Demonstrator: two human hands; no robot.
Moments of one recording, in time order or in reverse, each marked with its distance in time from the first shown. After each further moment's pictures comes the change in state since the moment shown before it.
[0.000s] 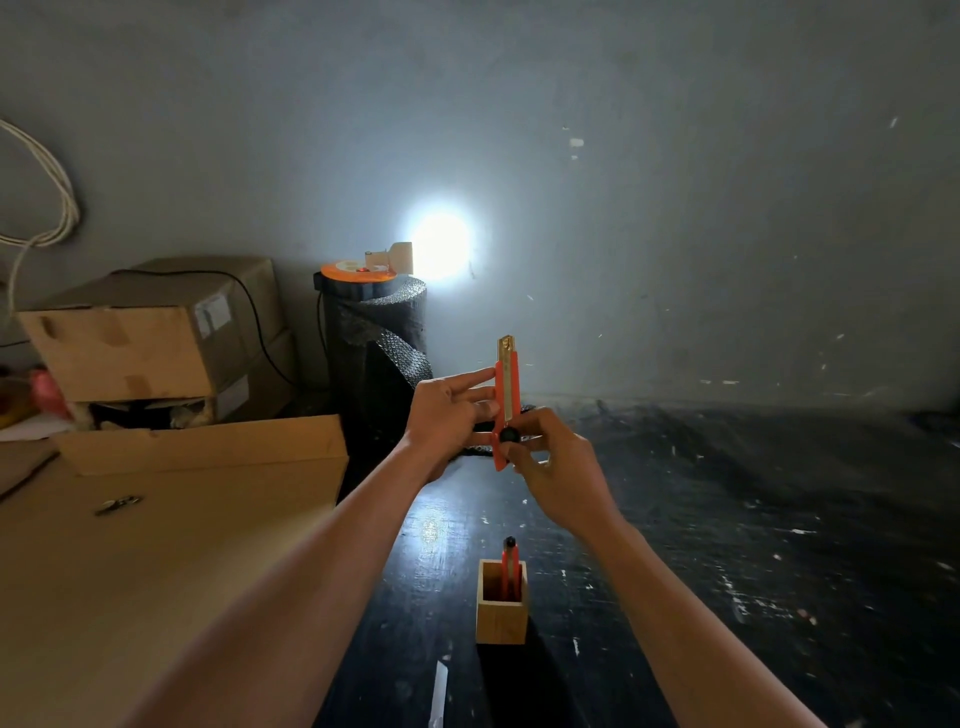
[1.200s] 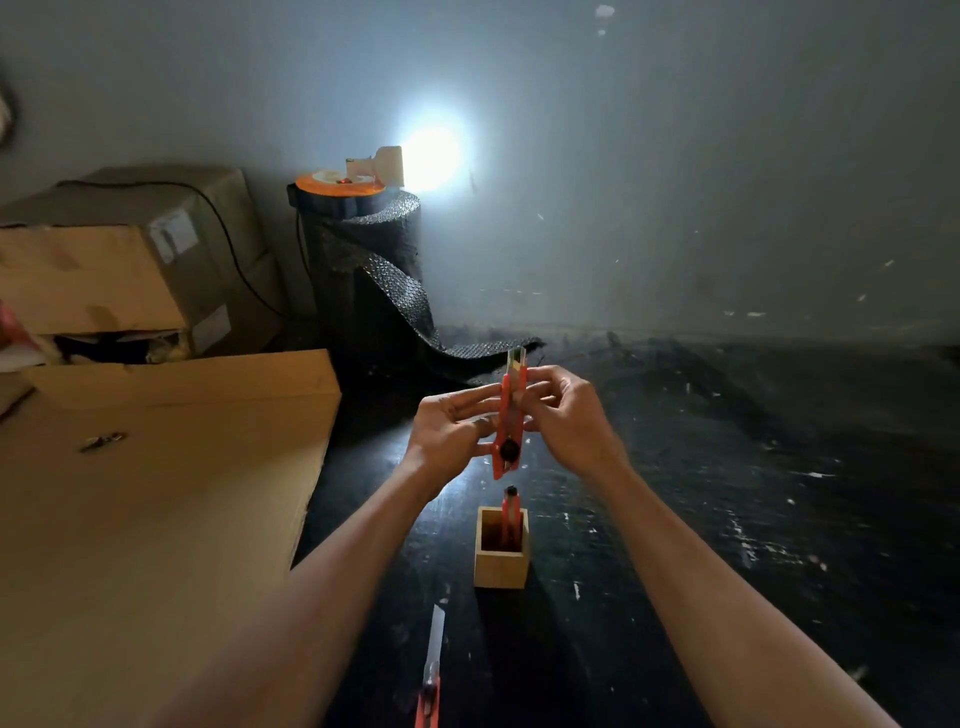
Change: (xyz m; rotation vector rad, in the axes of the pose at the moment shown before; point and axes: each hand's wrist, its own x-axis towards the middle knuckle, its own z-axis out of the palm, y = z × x) left_hand 0.011 -0.094 -0.003 -0.010 0.001 -0.118; right_hand 0.042 0.067 0.022 0.216 -0.027 0.206
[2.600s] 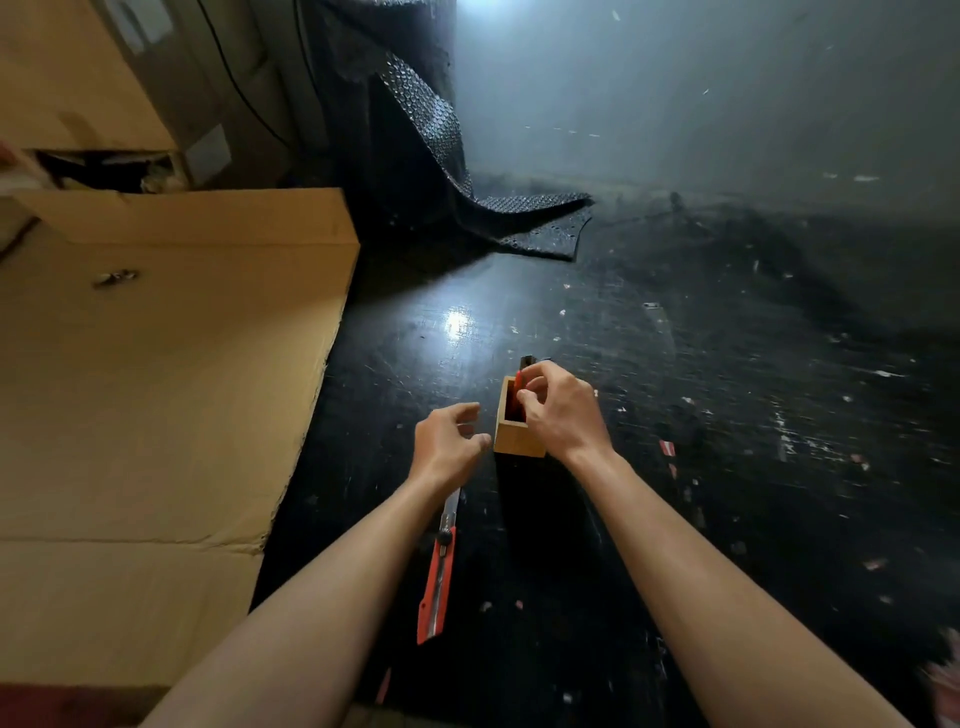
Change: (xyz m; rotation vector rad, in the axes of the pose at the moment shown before) left_hand -0.062 -0.175 -0.031 0.632 0.186 -0.295; right_hand -0.070 0.117 0.070 -0.476 -0.126 0.145
